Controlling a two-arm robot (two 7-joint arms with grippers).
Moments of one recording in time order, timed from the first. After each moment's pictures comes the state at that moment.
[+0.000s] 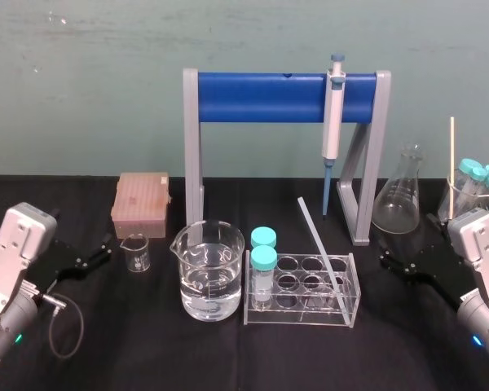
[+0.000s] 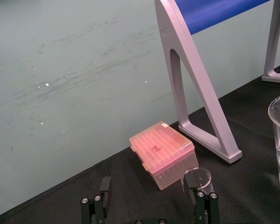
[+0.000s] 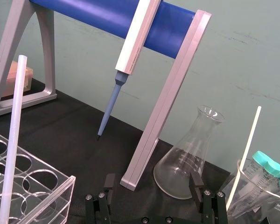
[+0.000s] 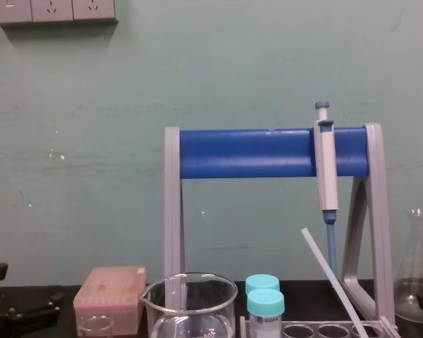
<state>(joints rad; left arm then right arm) -0.20 0.60 0.45 -1.41 -0.25 -0.12 0.03 0.20 0.60 -0.45 -1.41 0.25 -0.12 -0.03</state>
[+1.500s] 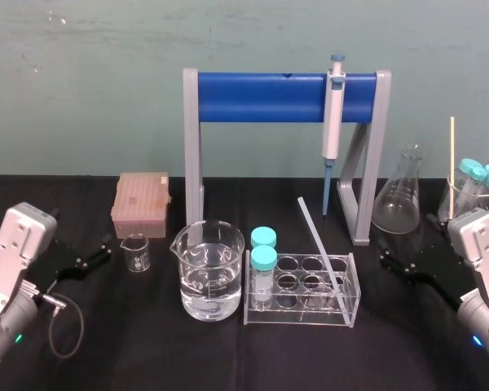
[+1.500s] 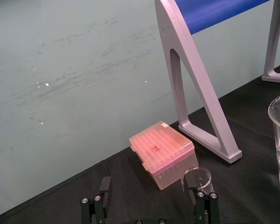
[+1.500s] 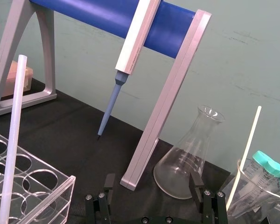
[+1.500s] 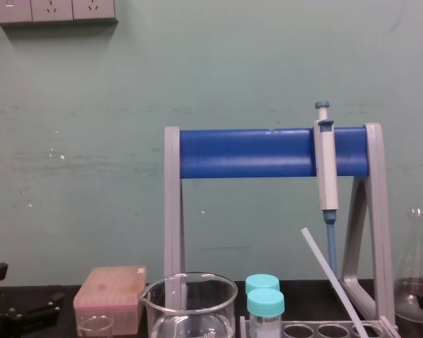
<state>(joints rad) -0.20 0.60 0.45 -1.41 -0.25 -0.12 0.03 0.20 0.60 -0.45 -1.41 0.25 -0.12 -0.03</state>
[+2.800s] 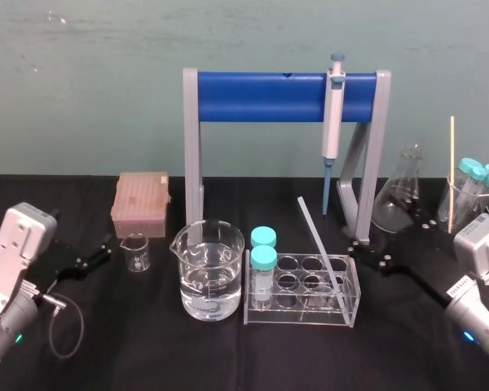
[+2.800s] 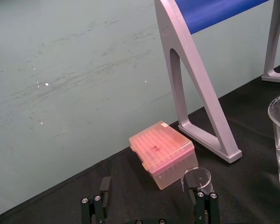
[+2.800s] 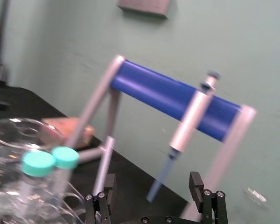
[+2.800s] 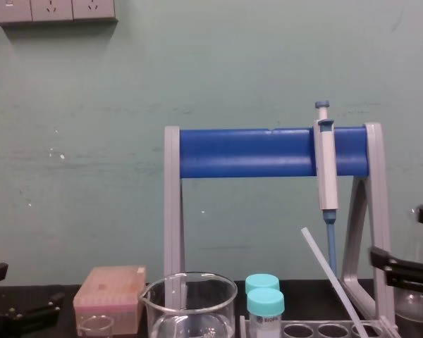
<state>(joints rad) -0.20 0.60 0.45 -1.41 -0.25 -0.12 0.03 0.19 0.62 -0.44 -1.47 0.23 -0.37 0.16</state>
